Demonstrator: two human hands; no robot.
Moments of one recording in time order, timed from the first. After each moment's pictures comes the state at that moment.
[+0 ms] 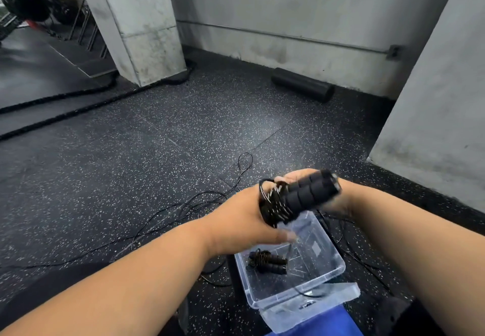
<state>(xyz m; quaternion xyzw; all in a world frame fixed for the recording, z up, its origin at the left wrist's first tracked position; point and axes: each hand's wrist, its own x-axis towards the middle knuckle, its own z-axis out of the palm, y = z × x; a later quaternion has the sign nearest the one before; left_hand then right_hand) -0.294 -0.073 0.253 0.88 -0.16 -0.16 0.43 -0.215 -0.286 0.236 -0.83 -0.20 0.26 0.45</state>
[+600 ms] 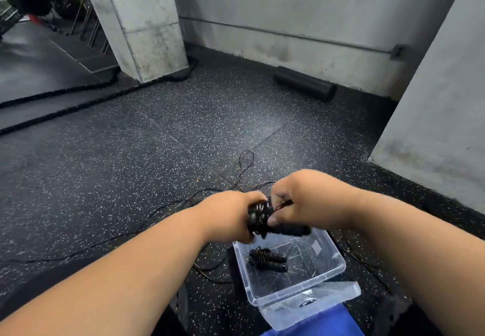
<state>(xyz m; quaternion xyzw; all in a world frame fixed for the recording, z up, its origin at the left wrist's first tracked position) -0.270 -0.046 0.231 0.96 -0.18 -0.15 0.12 -0.256 -0.258 0.284 -0.92 -0.32 0.13 0.16</state>
